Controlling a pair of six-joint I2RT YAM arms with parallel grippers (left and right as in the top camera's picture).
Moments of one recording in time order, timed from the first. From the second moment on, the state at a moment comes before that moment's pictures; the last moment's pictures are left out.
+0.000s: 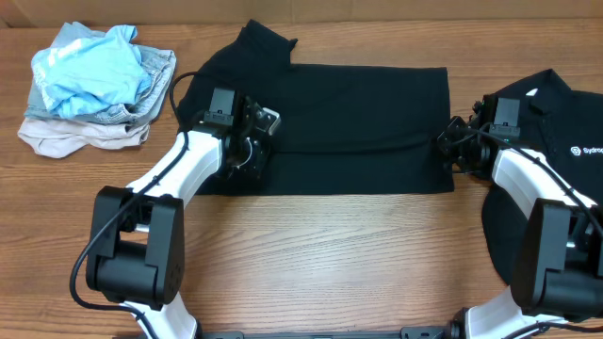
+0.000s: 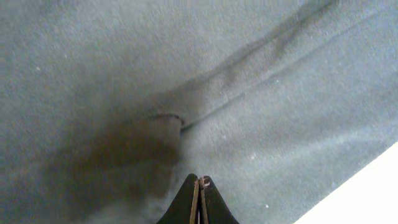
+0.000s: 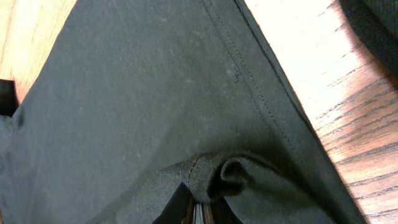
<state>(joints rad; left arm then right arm) -0.21 1.89 1.20 -0.54 0.30 0.24 -0.14 1.77 1.01 -0.26 -0.33 0.65</state>
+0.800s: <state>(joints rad) -0.21 1.99 1.25 -0.39 0.27 0.06 -0.14 1.77 1.01 -0.27 -0.30 0.65</state>
